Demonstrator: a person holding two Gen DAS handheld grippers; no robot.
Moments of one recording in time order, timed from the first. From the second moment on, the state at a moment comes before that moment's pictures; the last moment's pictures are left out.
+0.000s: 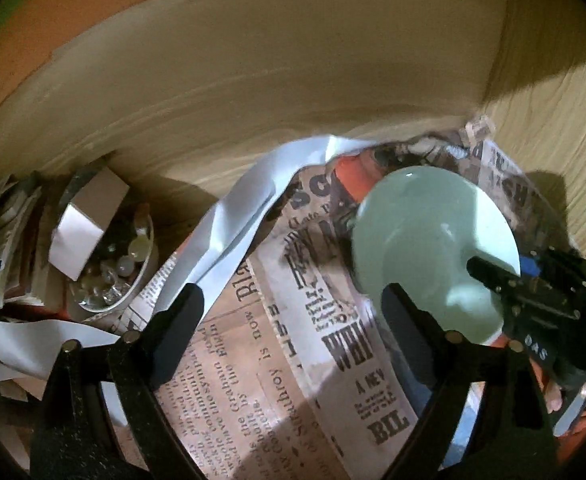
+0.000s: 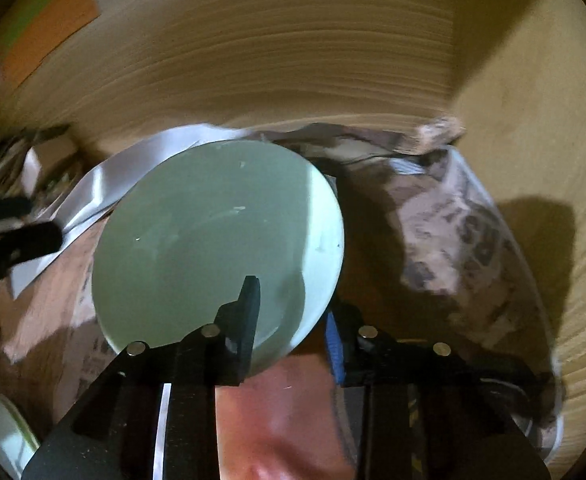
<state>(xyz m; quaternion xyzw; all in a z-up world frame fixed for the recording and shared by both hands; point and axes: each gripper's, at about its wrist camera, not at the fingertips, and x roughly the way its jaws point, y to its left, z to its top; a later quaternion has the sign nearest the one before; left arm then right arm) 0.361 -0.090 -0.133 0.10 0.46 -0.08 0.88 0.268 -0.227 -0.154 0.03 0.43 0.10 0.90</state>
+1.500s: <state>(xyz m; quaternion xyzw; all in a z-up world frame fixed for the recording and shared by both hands) 0.293 -0.073 -0.102 0.08 0.43 -0.13 0.89 0.217 -0.190 -0.093 0.05 0.37 0.18 0.91</state>
